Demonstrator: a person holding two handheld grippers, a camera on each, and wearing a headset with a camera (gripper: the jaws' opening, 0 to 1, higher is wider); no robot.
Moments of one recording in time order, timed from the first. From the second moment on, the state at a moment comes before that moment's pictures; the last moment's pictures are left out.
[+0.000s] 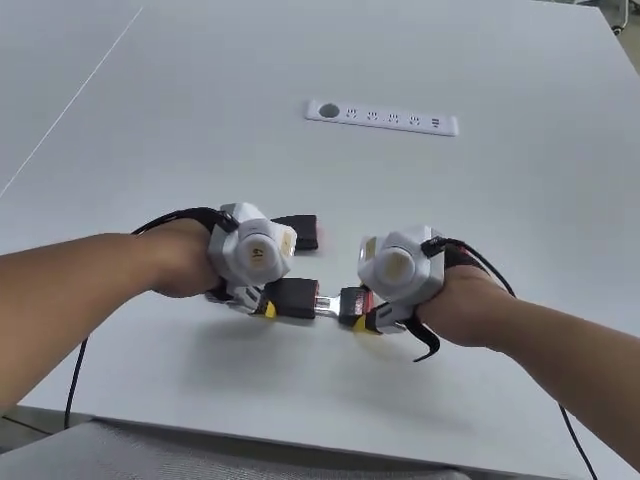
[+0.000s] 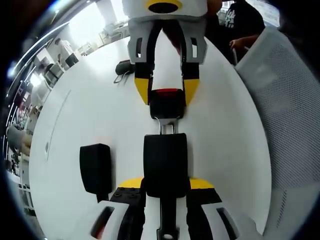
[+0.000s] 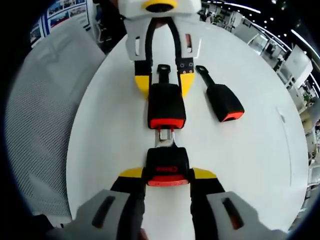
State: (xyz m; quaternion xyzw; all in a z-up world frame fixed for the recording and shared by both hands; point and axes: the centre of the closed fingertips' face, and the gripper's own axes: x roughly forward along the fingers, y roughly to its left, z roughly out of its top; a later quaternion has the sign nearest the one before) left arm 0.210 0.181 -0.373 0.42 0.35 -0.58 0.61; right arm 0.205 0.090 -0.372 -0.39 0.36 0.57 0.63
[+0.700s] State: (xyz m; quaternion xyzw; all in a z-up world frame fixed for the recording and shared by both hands) left arm 0.212 0.181 -0.373 0.41 0.34 -0.58 0.62; right arm 0.210 0.103 -0.373 -0.36 0.35 0.59 0.63
